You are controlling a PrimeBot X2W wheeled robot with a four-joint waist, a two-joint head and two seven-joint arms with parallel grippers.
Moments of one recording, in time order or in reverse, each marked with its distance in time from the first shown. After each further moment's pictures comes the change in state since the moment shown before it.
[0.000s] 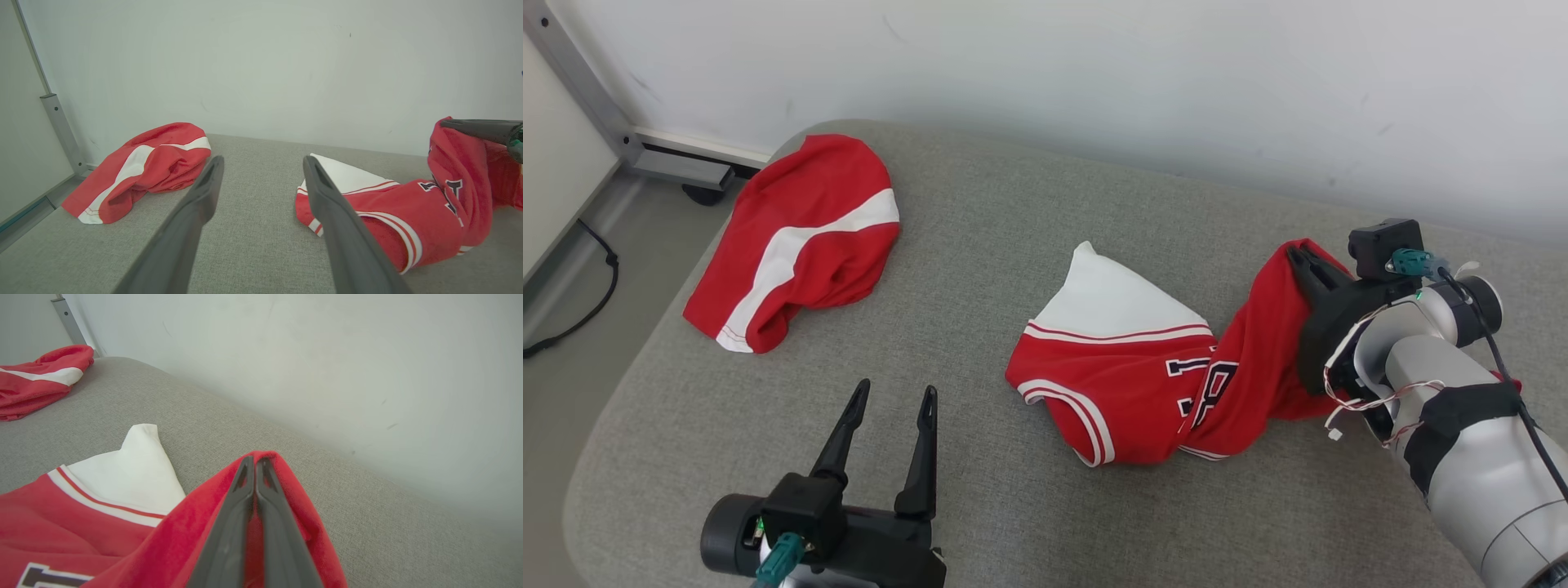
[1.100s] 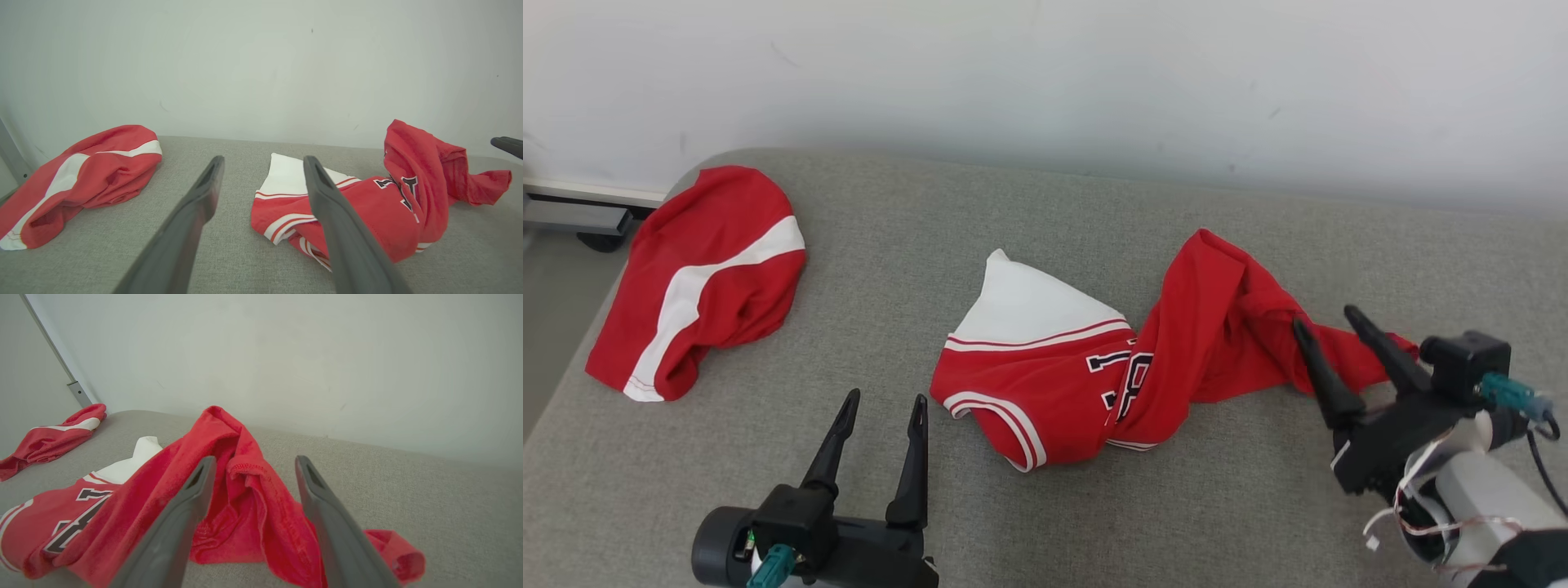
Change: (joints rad) left arm 0.029 0.000 0.020 -0.016 0.007 0.000 0.000; right arm 0.456 -0.172 -0.279 -0.635 0.019 0.000 -0.023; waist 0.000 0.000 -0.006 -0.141
